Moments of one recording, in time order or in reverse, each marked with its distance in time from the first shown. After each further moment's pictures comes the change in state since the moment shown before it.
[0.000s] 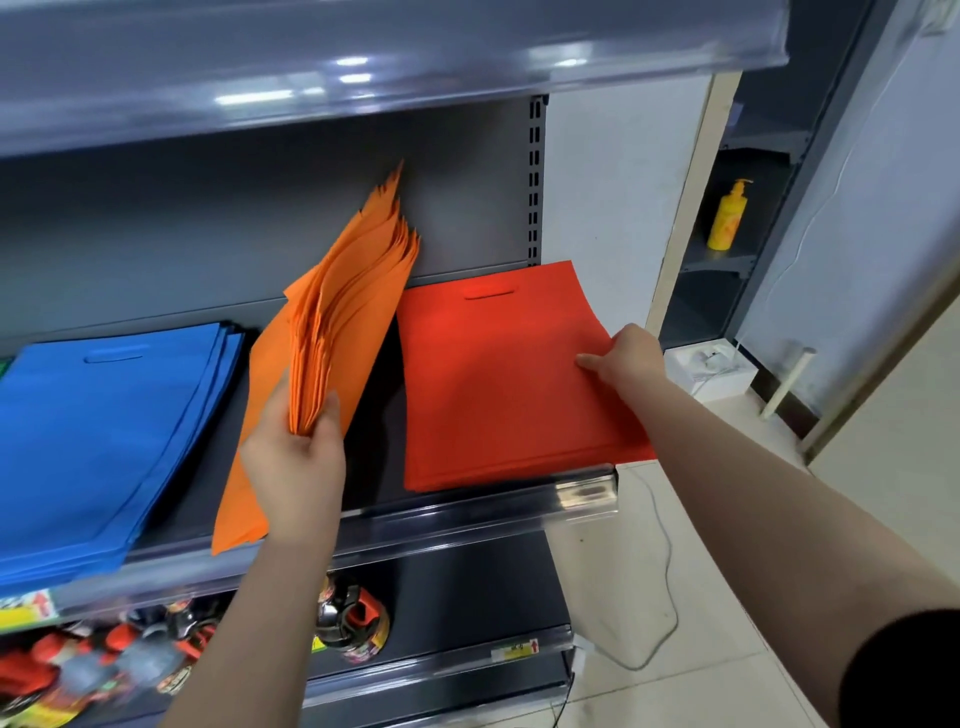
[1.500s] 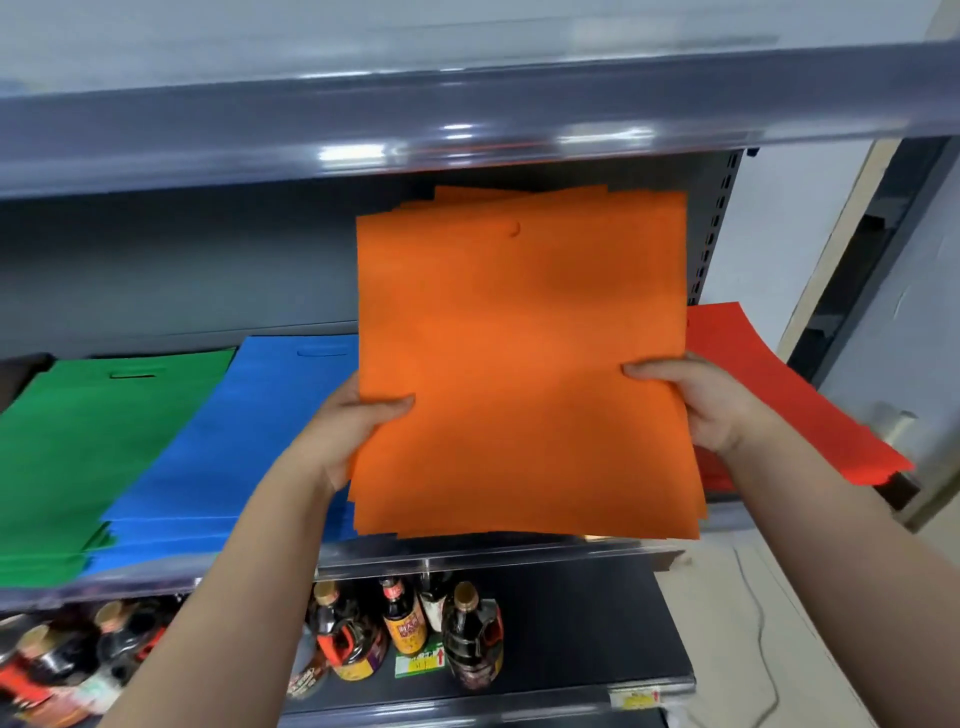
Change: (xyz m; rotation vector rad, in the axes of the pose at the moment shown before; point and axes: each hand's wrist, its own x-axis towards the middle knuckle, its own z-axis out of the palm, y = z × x) left_hand 0.117 -0.094 -0.154 -0.566 -0.669 -0.611; right_hand -0.158 -0.128 0.057 0.980 -0.700 -0.142
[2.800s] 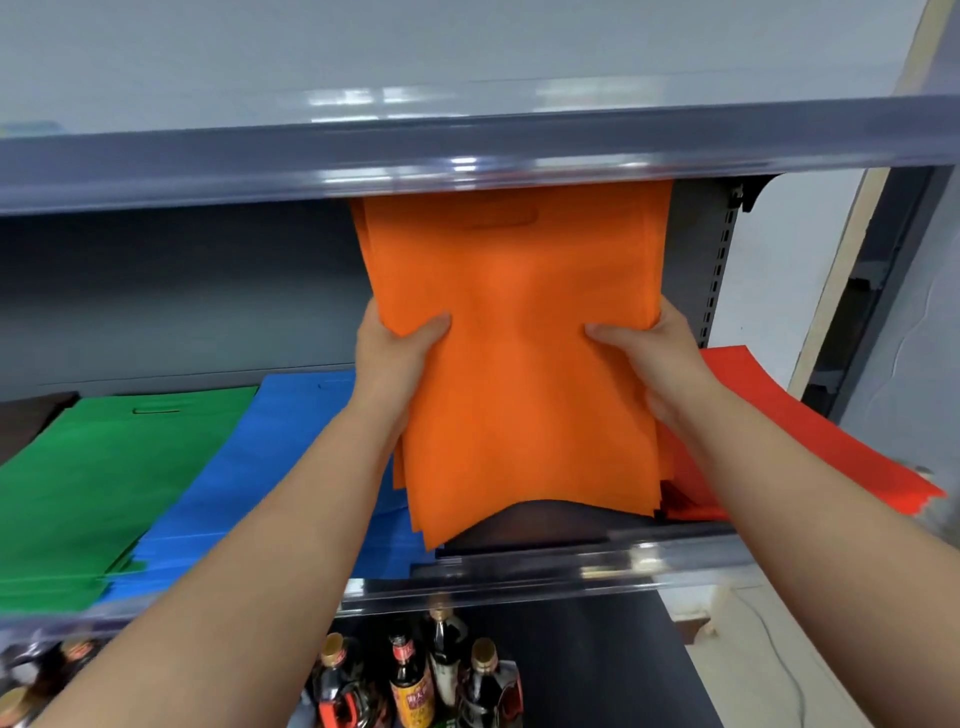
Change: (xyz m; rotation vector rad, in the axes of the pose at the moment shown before) left_hand 0.026 0.043 0.018 -0.058 0.266 0.568; right_hand 0.011 -0.017 0.082 -0.133 0.246 -0.550
